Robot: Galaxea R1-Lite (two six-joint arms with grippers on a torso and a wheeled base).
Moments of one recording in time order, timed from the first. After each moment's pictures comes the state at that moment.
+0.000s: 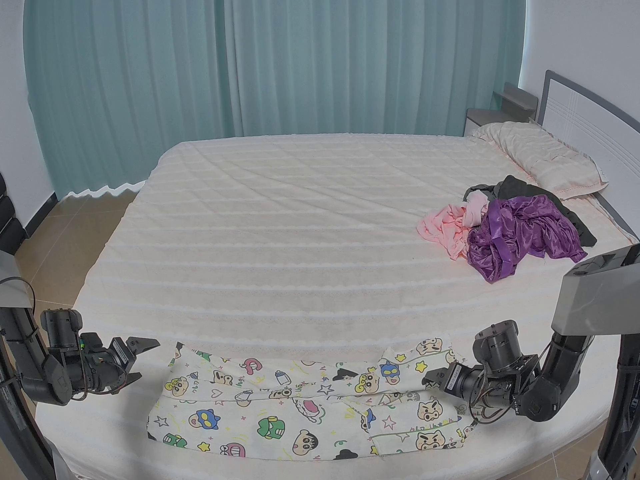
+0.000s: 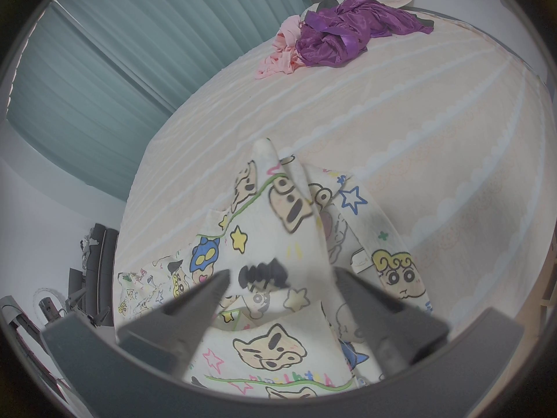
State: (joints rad) left arm 0.29 2.11 -0.25 -1.11 -0.54 -0.67; right arm 0.45 2.21 -0.38 -1.00 -0.10 0.83
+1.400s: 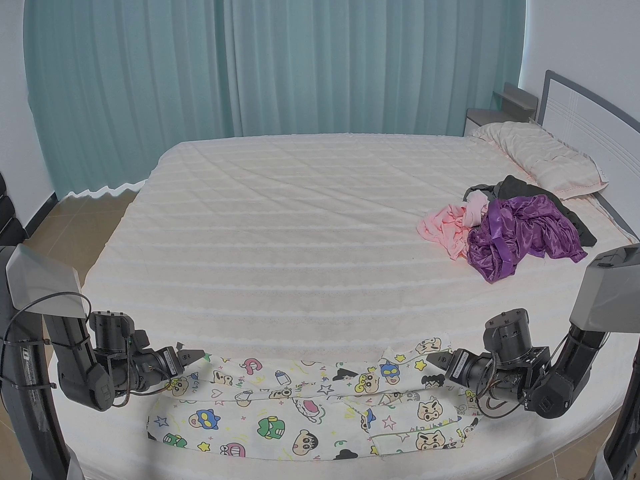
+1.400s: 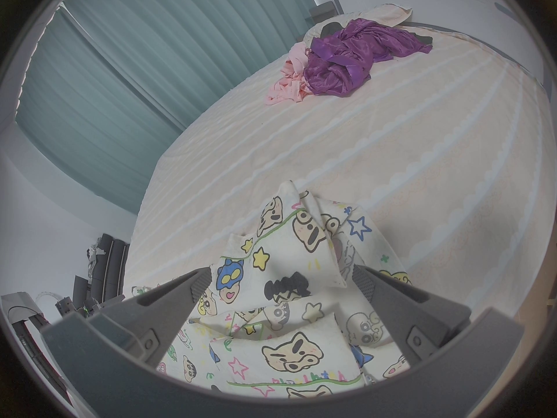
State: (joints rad) left arm 0.03 2.30 -0.36 -1.23 -0.34 -0.43; right arm 0.45 2.11 -0.37 -1.00 -0.15 0.83
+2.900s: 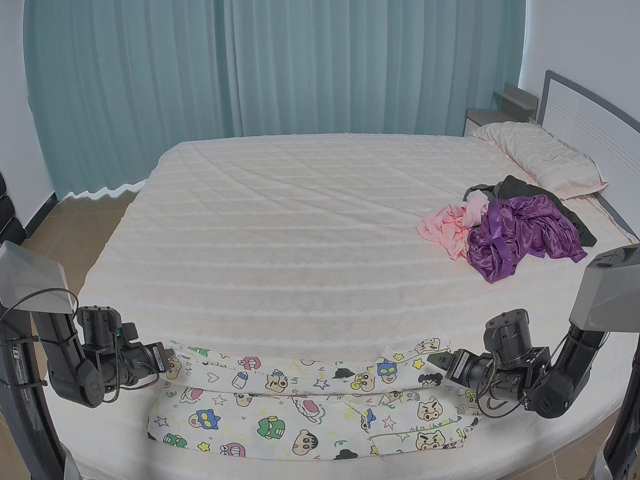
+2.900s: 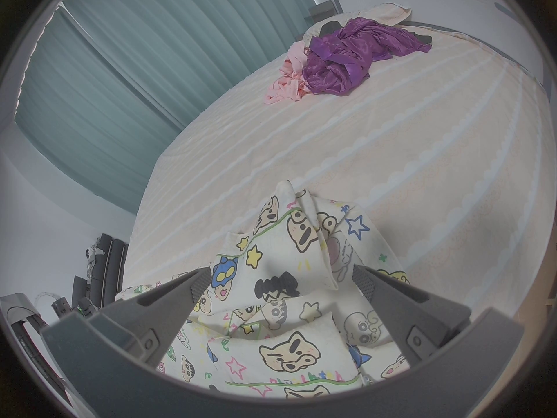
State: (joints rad) left arm 0.09 2.25 -0.34 -1.24 -0.29 -0.28; right arm 0.45 2.12 -0.37 -1.00 -0.14 0.83
